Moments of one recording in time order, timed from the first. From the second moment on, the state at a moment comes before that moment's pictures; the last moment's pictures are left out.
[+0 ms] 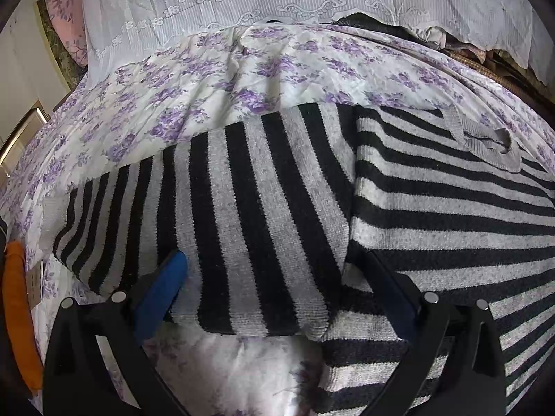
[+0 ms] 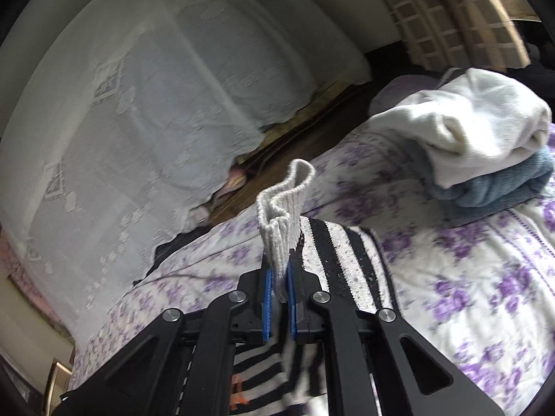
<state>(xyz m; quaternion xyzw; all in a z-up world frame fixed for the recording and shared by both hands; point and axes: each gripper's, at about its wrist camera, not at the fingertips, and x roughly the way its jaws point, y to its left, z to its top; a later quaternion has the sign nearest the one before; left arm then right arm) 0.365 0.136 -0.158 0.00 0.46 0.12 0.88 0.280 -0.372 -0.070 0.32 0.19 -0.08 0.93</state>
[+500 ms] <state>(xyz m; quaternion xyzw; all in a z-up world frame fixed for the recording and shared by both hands) 0.366 0.135 -0.159 0.00 0.46 0.12 0.88 0.310 -0.296 -0.043 0.30 0.21 0.01 0.93</state>
